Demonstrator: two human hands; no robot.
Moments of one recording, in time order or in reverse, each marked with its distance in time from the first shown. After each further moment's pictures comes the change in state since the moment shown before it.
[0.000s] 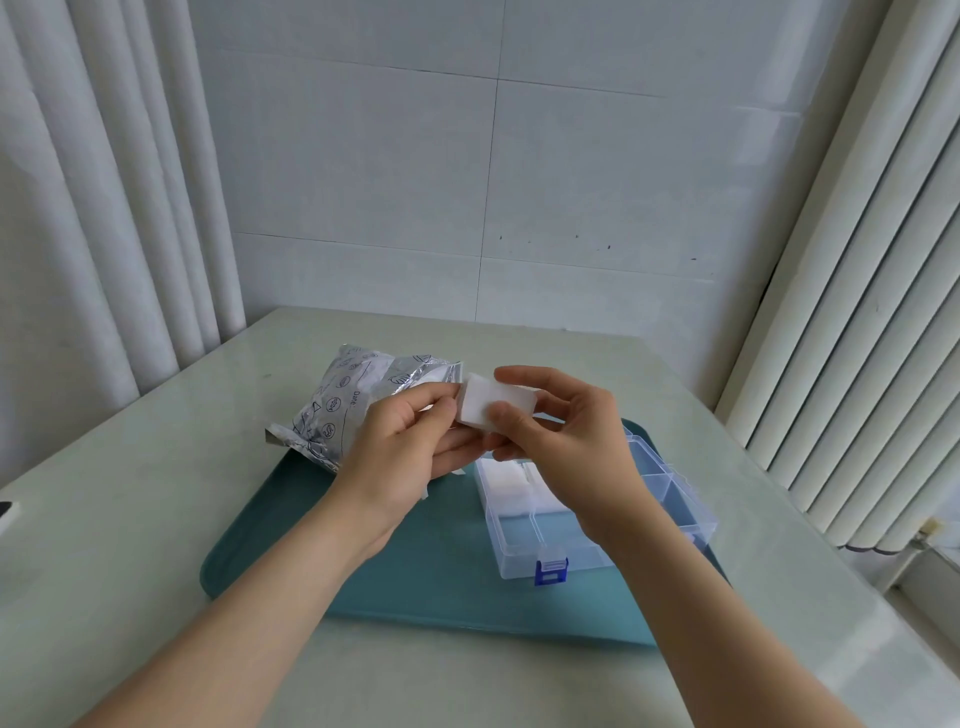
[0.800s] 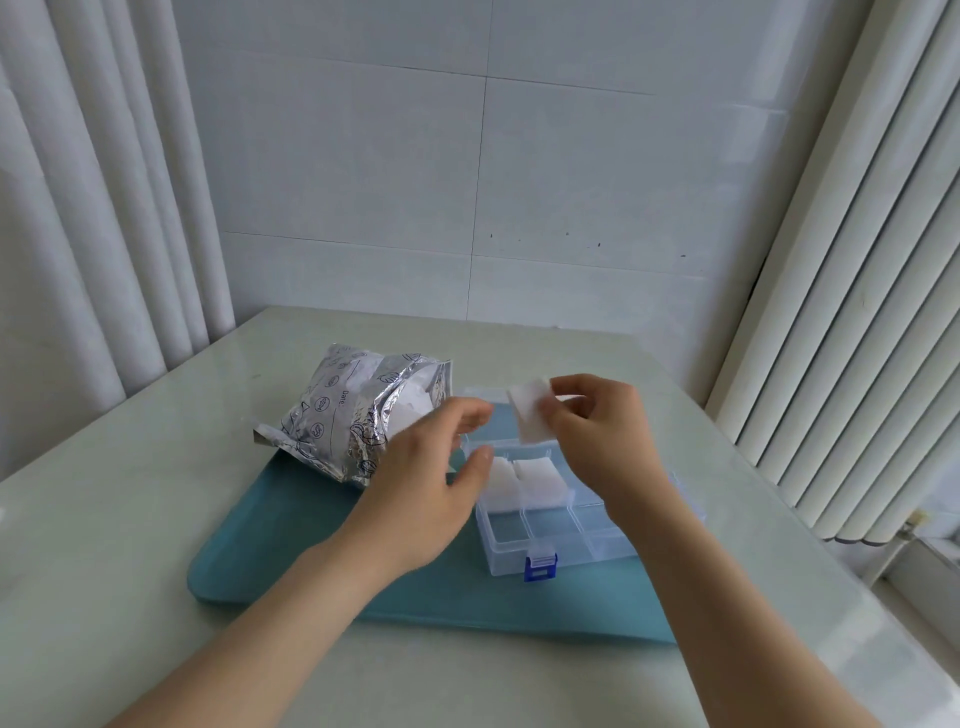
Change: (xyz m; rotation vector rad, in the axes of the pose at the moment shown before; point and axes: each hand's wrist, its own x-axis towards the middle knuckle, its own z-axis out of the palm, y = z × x) left_hand -0.008 -0.023 0.005 0.843 -0.024 0.381; right_hand 0.015 0.006 -0.030 -0.429 0.218 0.090
